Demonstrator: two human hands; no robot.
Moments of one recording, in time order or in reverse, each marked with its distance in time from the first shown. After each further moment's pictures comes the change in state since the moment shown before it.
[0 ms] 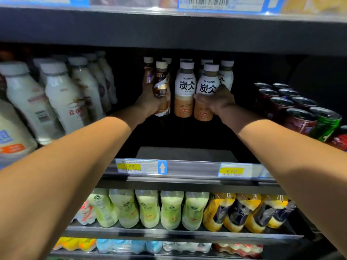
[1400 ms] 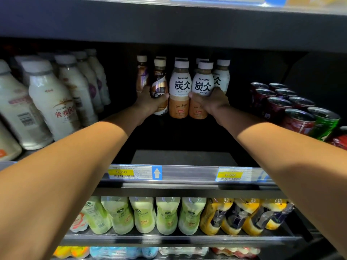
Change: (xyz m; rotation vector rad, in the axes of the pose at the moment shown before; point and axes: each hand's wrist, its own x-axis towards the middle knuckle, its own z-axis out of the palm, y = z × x) left_hand 0.006 0.000 0.016 -0.014 0.021 -0.038; right_hand 0.009 0.007 0.009 0.068 -0.017 0.001
